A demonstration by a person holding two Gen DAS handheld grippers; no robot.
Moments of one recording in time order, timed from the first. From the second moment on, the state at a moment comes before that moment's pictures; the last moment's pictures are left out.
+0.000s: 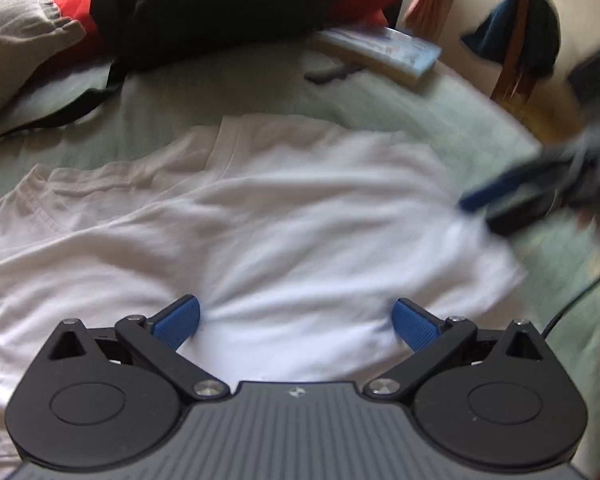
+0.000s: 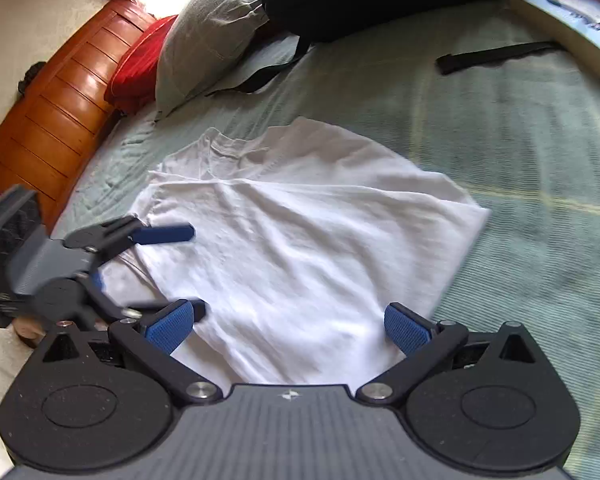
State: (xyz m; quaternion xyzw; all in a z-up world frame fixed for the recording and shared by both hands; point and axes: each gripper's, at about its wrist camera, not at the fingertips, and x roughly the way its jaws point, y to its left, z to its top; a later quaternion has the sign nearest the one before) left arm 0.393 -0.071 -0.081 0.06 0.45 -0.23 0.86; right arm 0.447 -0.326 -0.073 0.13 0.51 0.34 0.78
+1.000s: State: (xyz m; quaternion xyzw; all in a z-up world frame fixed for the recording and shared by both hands) left arm 0.386 -0.154 -0.068 0.13 0.34 -0.32 0.87; right arm 0.403 -0.359 -0.006 0.15 0.38 0.33 0.85
